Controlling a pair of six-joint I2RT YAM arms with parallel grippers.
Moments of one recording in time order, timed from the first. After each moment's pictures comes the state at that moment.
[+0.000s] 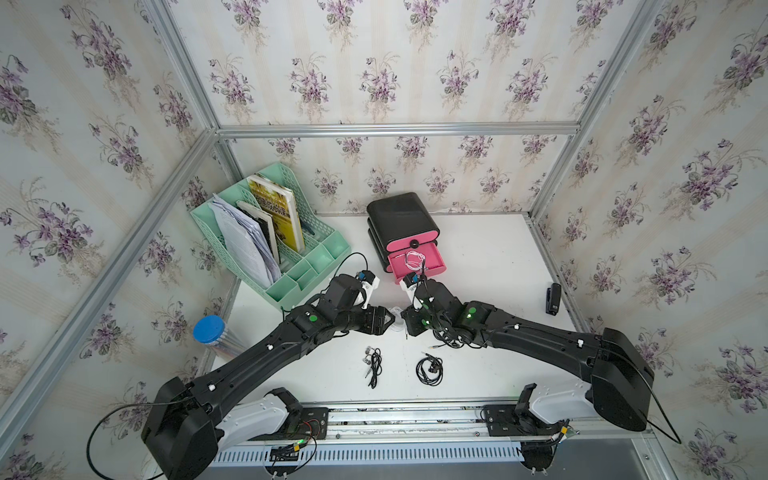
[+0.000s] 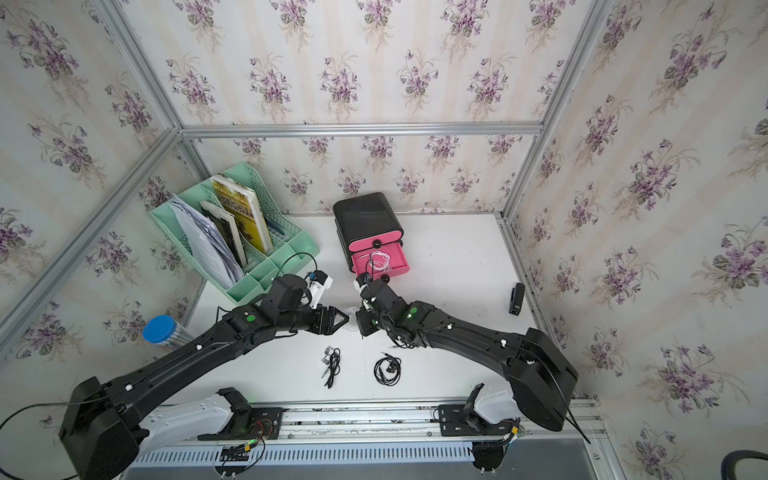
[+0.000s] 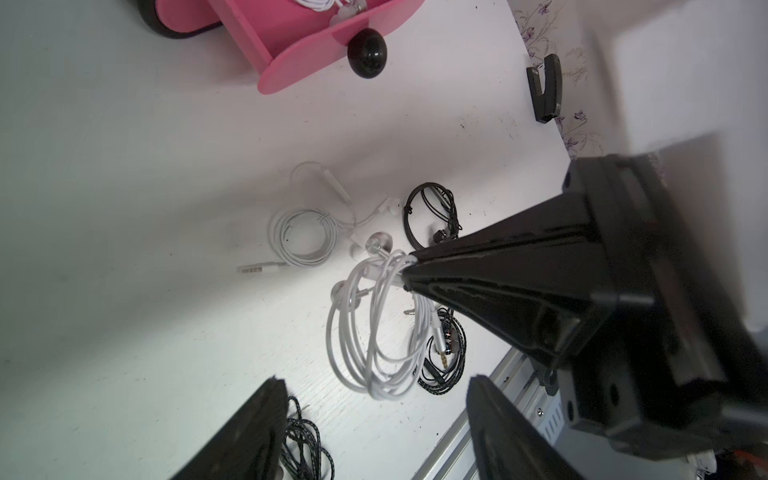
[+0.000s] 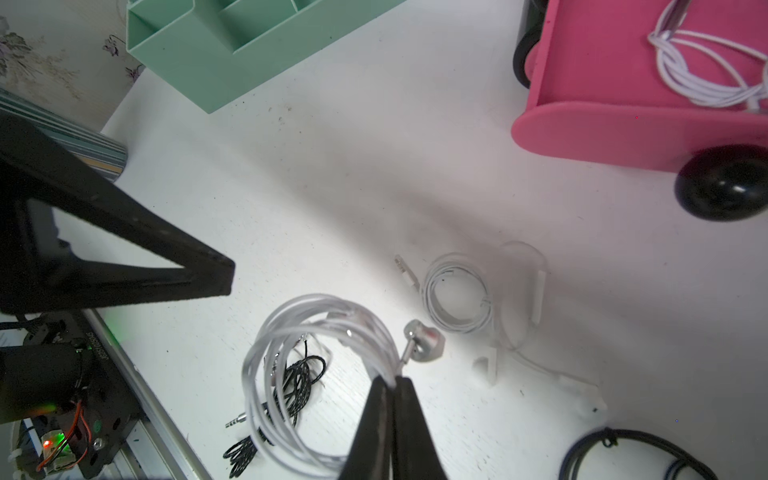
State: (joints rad) left arm -0.66 1.15 0.79 -0.41 0.30 -0.49; right arm 0.94 1.40 0.90 -0.30 0.01 0.41
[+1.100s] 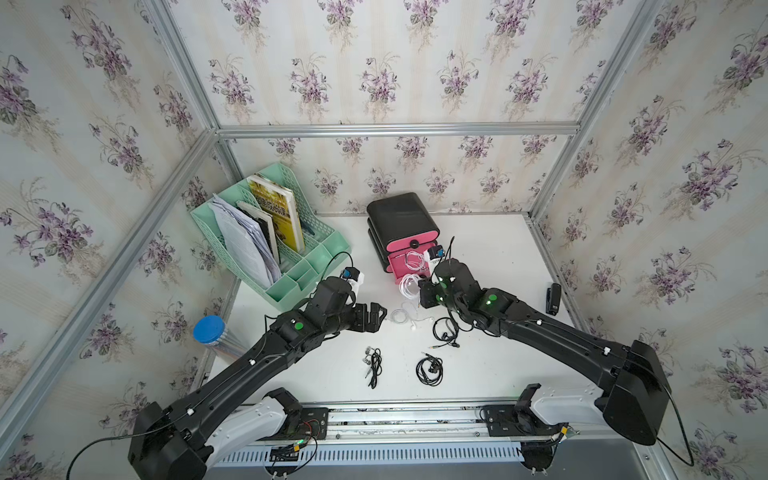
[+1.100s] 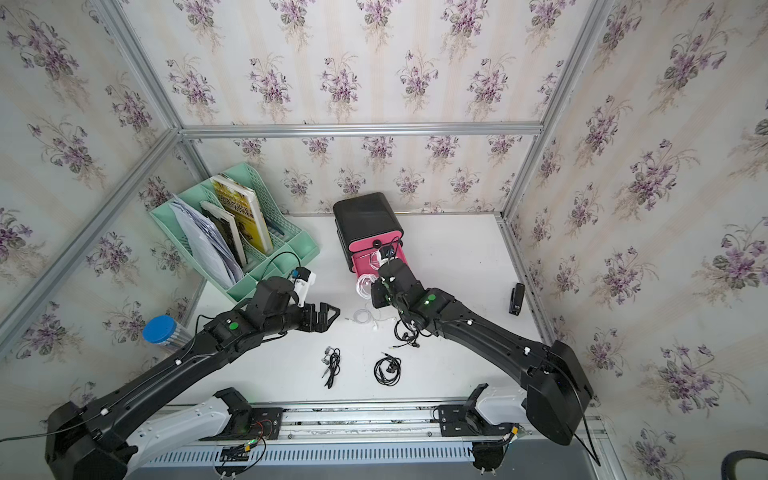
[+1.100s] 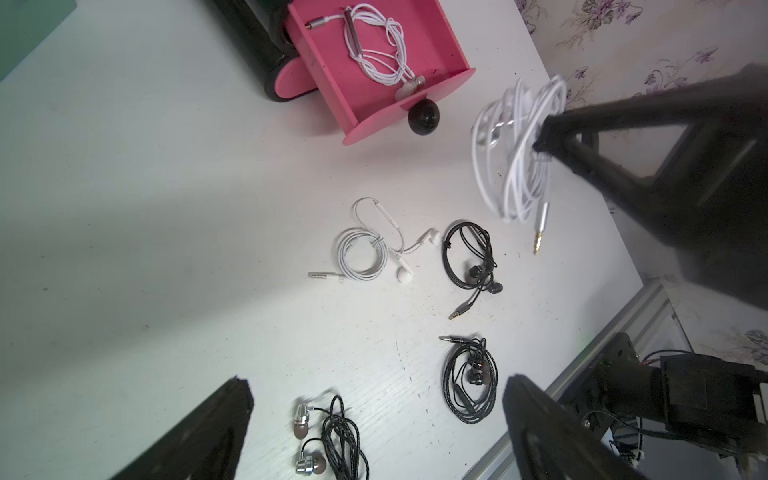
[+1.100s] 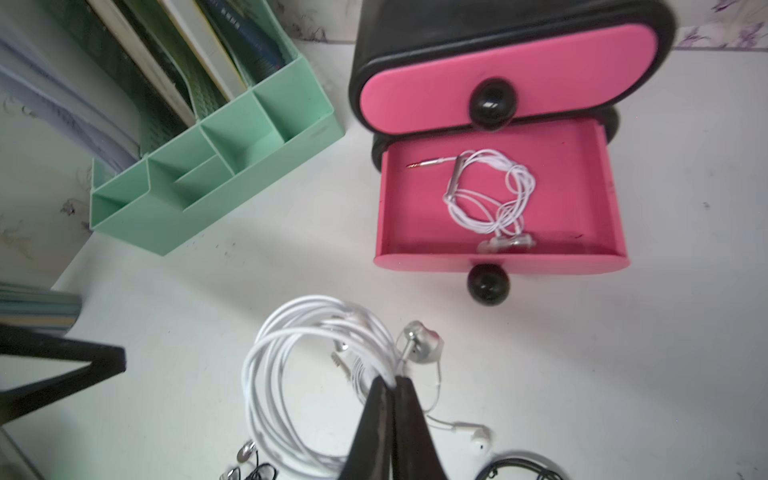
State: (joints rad) left arm -0.64 1.00 0.78 -0.50 0.11 -0.51; right arm 0.79 1.32 0.98 -0.31 0.18 0.42
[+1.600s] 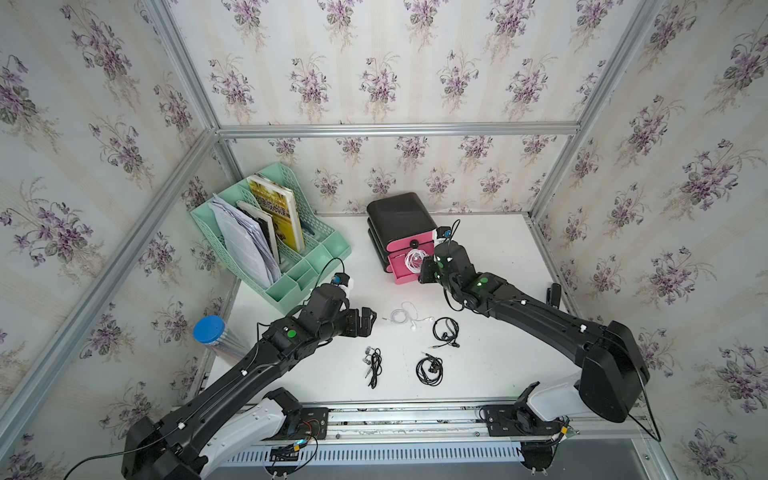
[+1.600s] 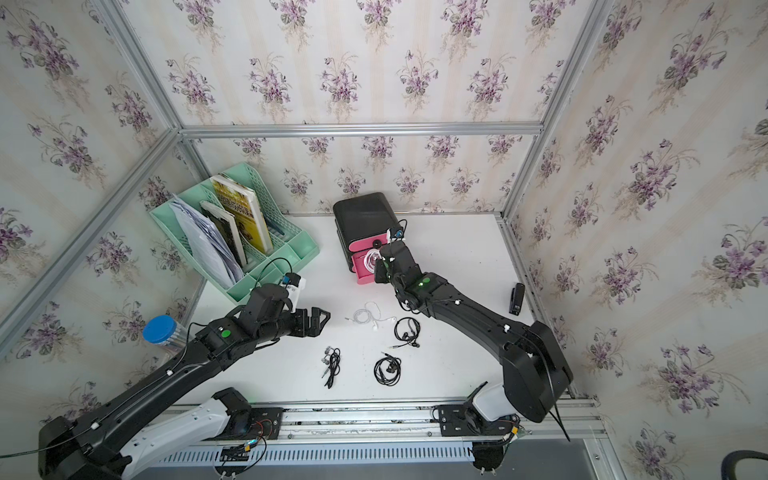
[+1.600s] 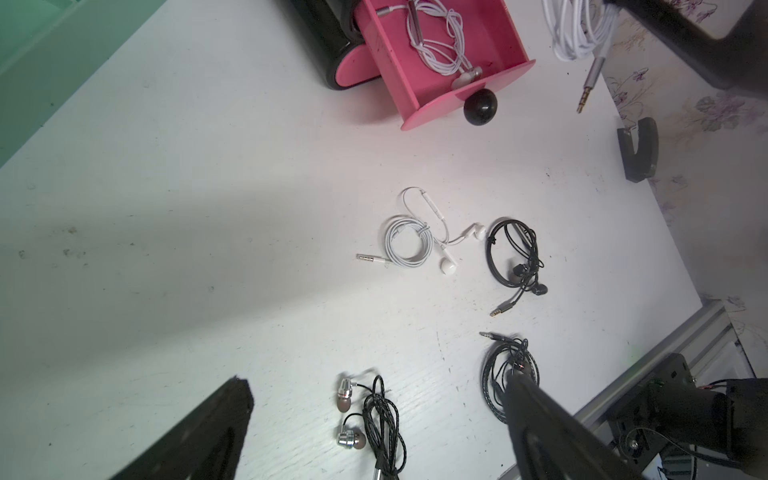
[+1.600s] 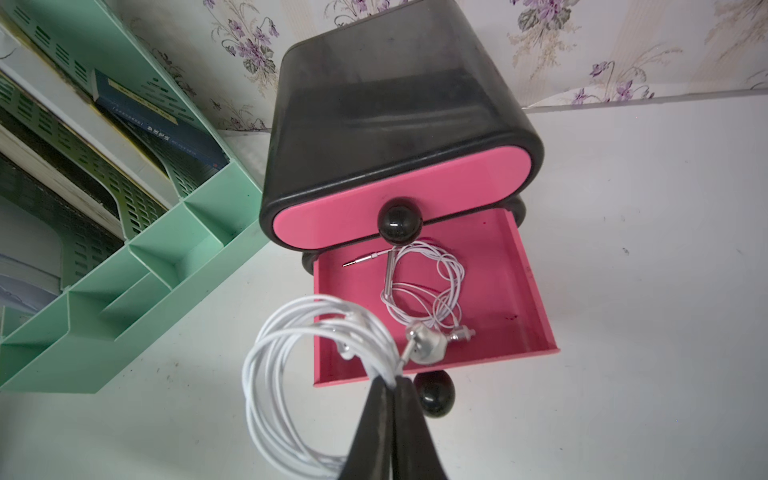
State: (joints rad) left arm -0.63 0.93 0.73 -0.57 0.03 -0.52; right arm 0.71 1.49 1.08 -0.18 0.28 0.48
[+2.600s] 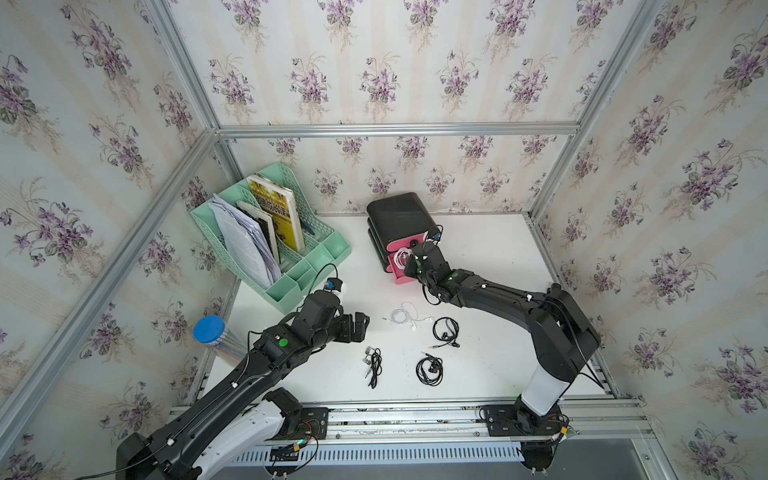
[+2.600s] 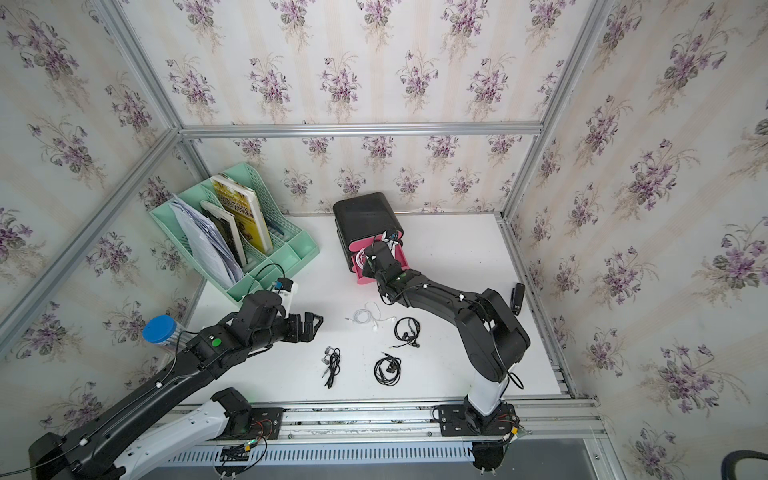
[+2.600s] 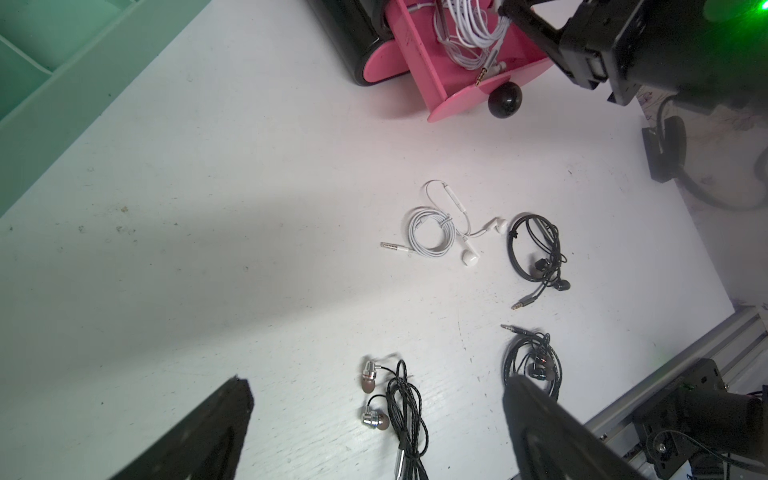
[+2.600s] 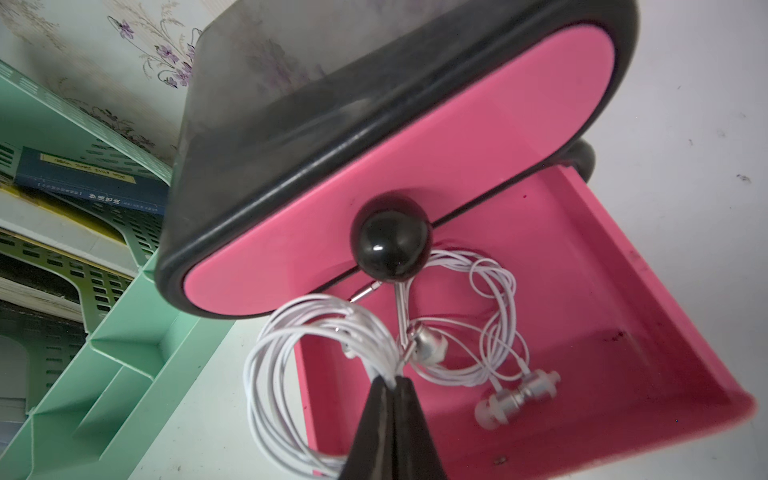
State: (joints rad) left arm -0.63 0.85 0.70 -0.62 -0.01 -0.51; right arm 0.71 1.75 1.15 -0.02 0.32 0.73
